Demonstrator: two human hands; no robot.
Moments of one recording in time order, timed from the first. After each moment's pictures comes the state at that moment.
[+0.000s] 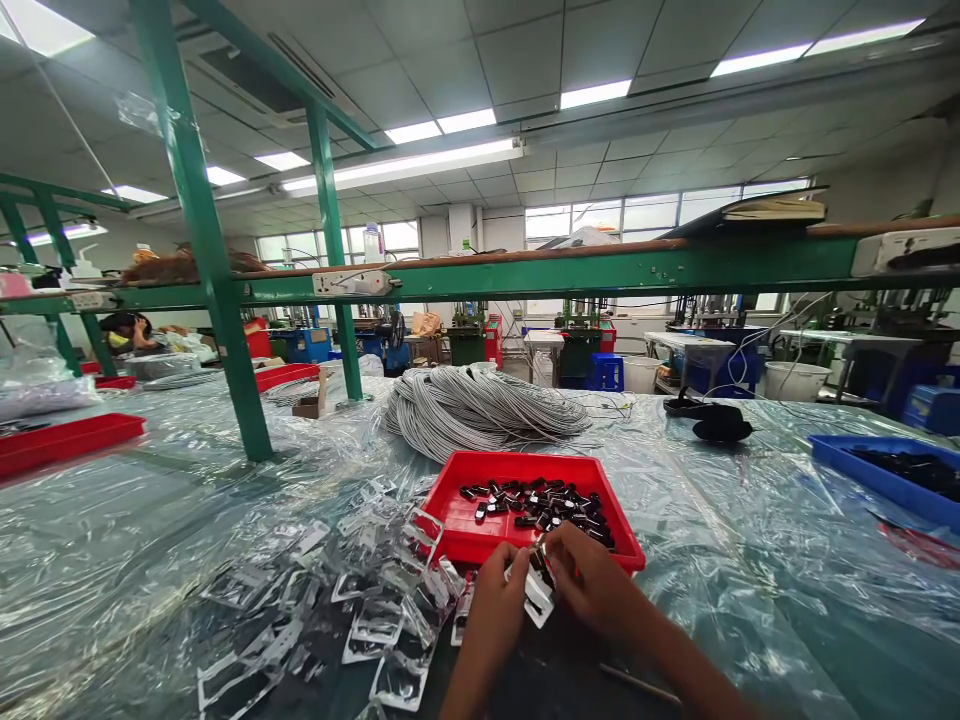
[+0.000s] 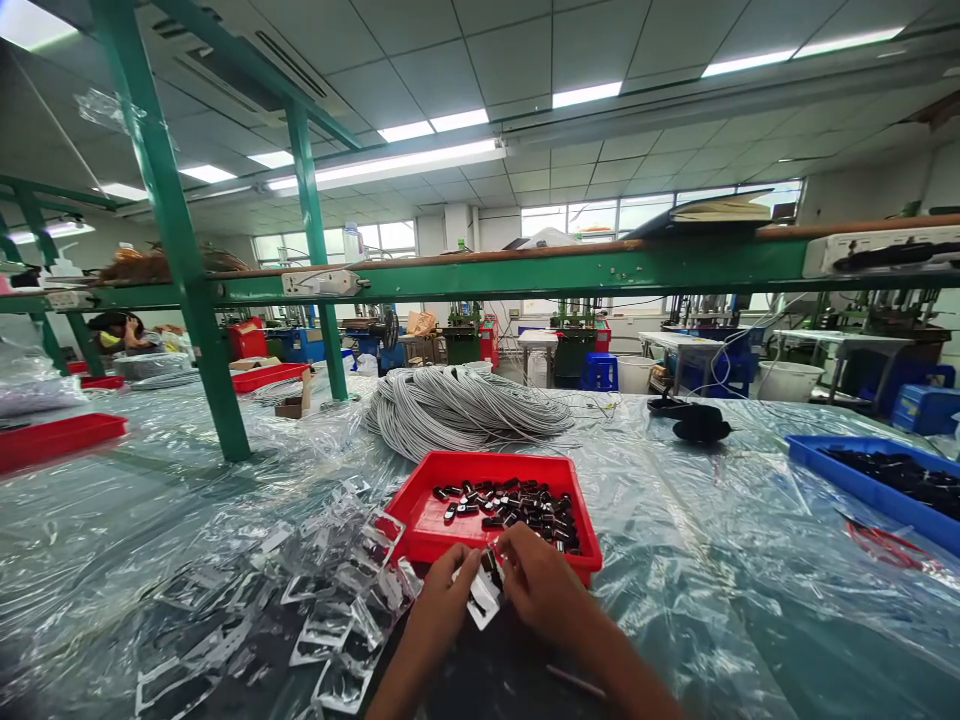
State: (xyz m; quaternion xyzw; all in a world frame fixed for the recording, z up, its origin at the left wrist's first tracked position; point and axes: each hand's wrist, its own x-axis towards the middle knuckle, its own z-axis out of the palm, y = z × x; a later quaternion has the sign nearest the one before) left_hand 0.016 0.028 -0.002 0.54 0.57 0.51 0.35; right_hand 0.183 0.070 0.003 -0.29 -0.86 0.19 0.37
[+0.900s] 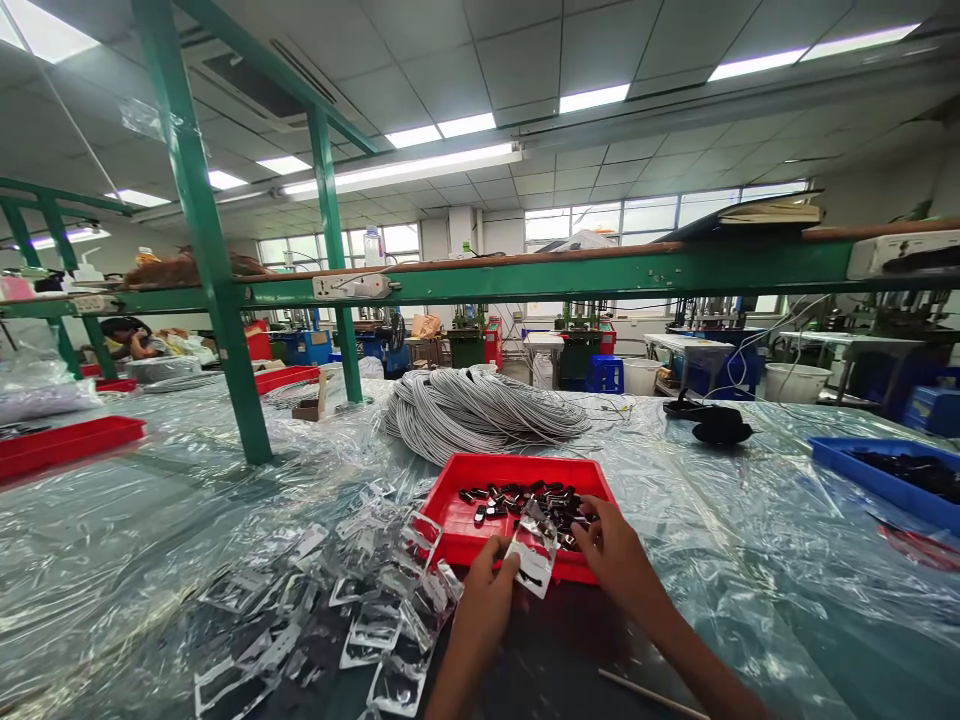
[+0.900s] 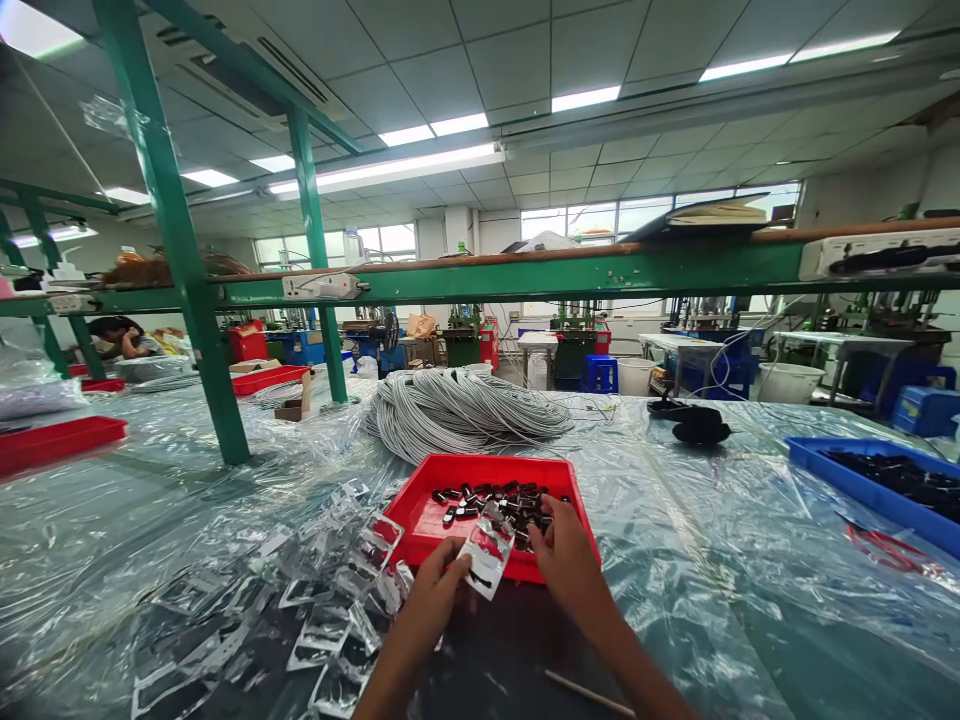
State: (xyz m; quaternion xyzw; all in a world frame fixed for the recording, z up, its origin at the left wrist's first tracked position) left_hand 0.004 0.038 -0.014 0.49 0.51 0.56 0.43; right_hand 0.194 0.095 0.008 -0.48 -0.68 0.24 0.50
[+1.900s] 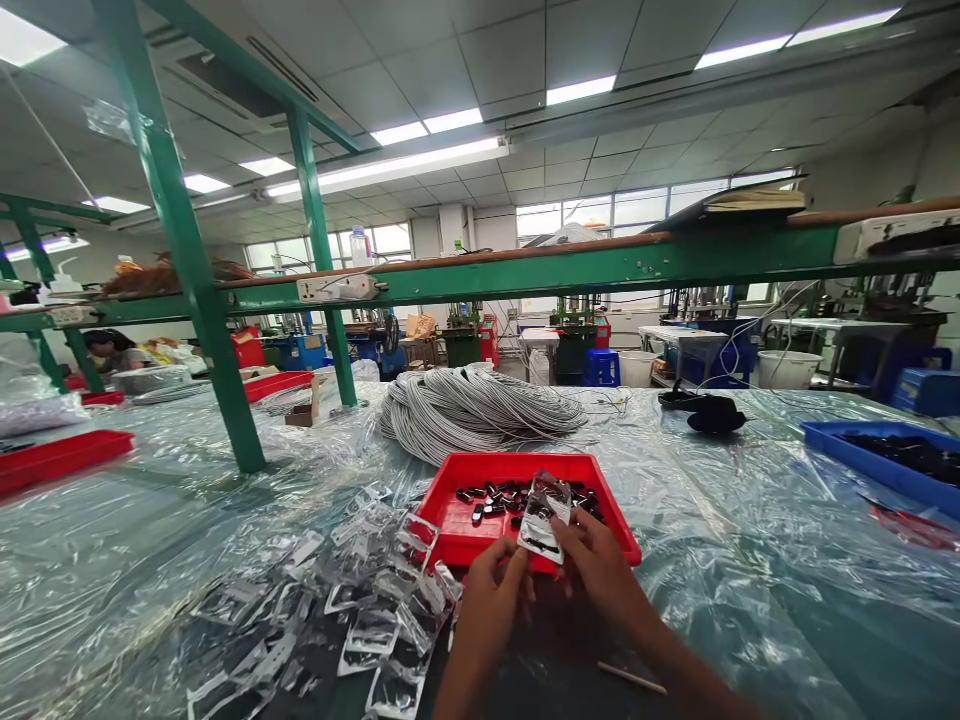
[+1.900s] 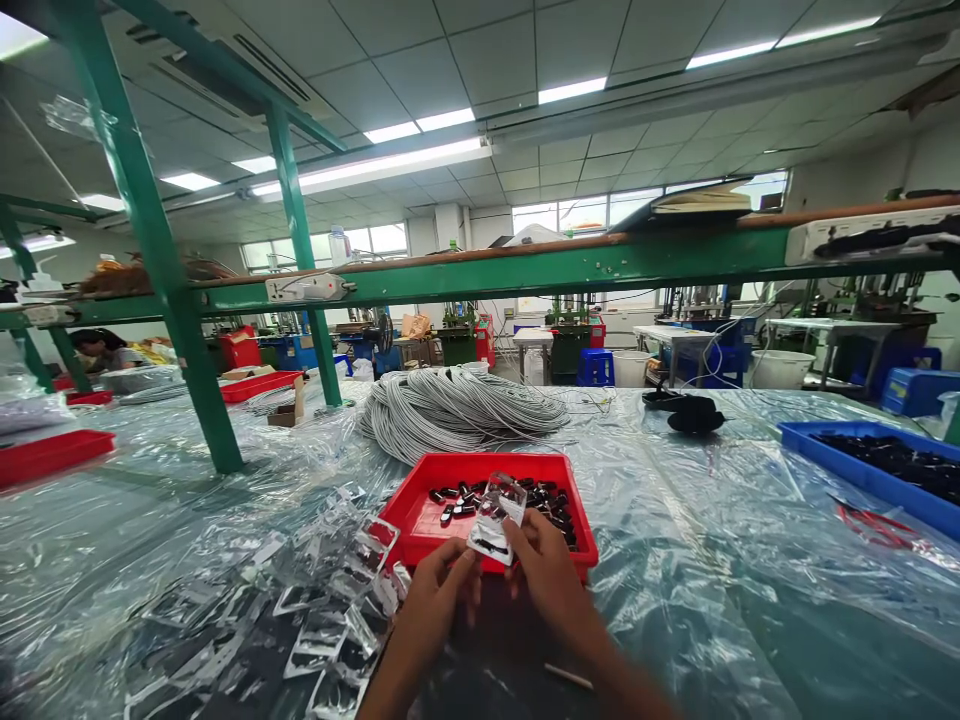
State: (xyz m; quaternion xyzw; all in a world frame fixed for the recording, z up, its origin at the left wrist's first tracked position) left_hand 0.014 0.027 0.004 0.54 0.46 0.55 0.44; right_hand 0.168 0.077 0.004 -0.33 -0.61 0.51 0.51
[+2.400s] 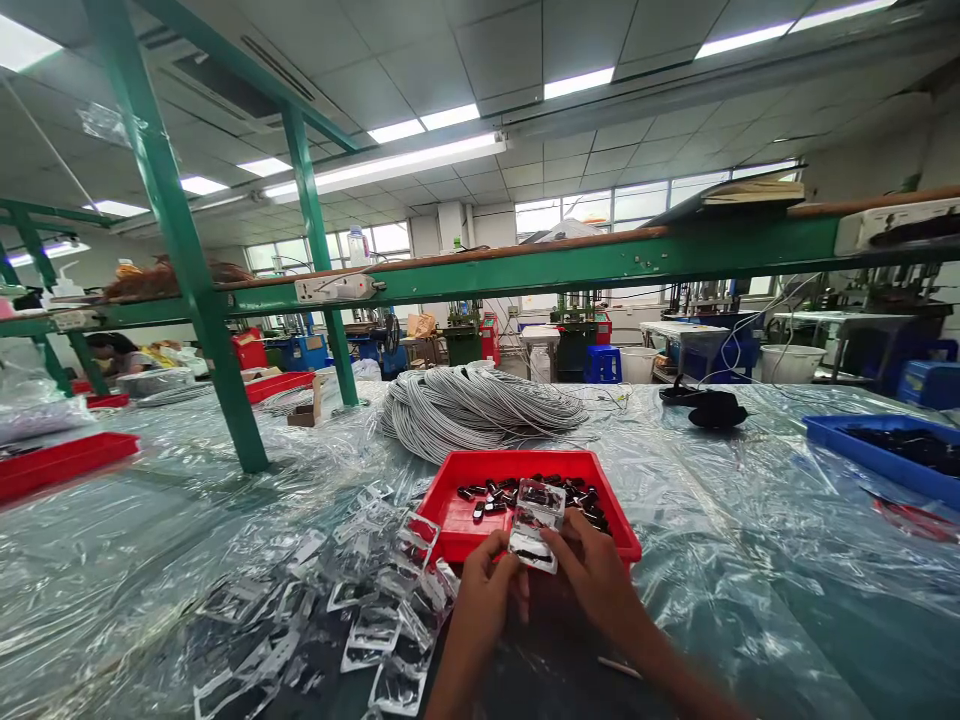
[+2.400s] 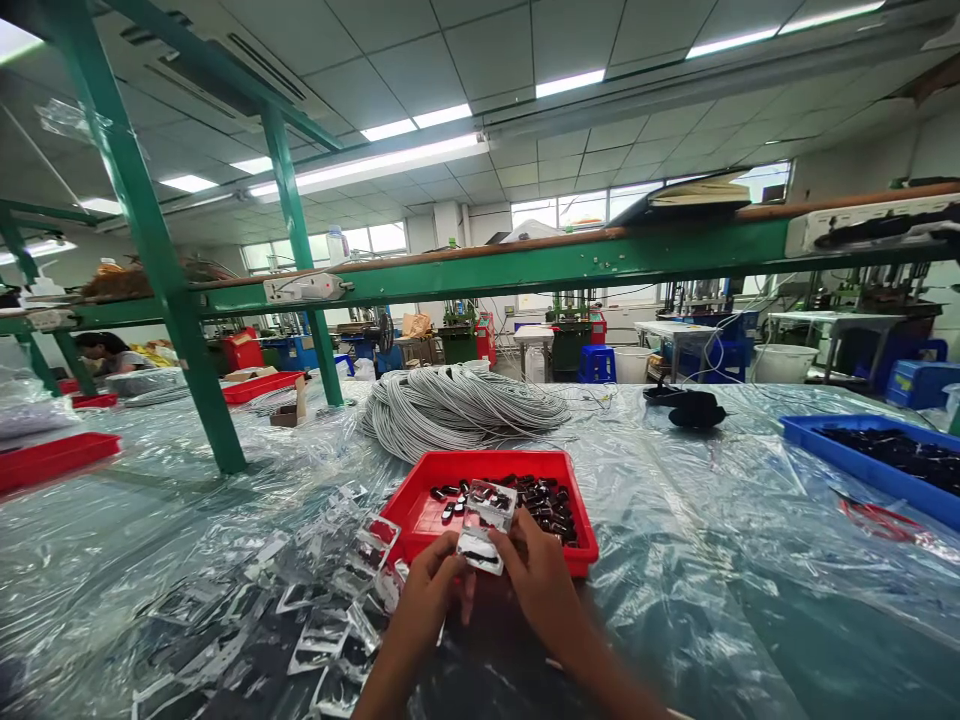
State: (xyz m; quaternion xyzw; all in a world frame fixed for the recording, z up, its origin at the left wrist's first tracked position) left_hand 0.010 0.031 -0.003 0.52 0.39 0.58 0.50; right_hand 0.166 0.058 0.011 -0.35 -0.70 0.36 0.52
